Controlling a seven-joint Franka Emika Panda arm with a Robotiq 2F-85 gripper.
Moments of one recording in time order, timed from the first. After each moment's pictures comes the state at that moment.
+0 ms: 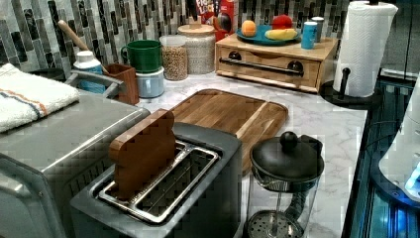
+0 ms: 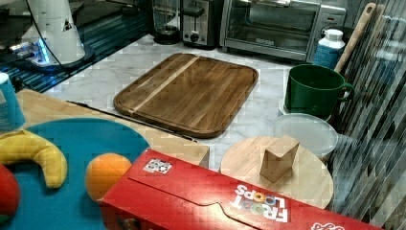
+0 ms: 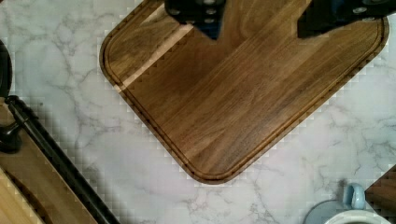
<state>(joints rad) -0.05 0.05 0.01 -1.86 -0.06 0.26 -0.07</state>
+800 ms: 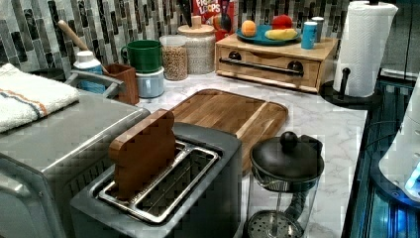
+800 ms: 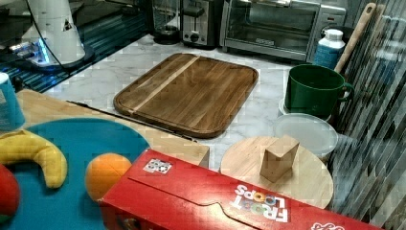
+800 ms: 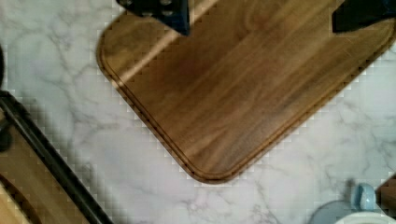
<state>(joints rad) -0.05 0.05 0.01 -1.92 -0.07 0.34 -0.07</state>
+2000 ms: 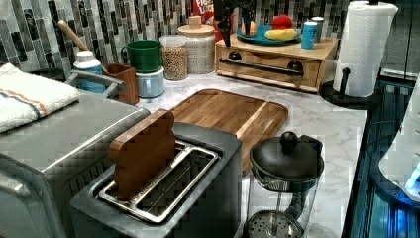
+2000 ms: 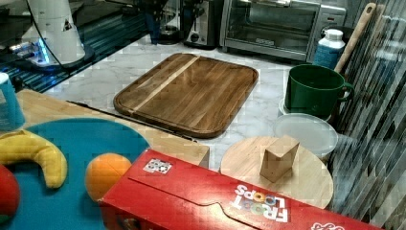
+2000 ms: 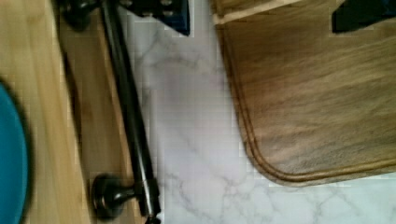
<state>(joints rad) -0.16 0.02 -0.06 -2.14 -0.22 0.55 -0.67</state>
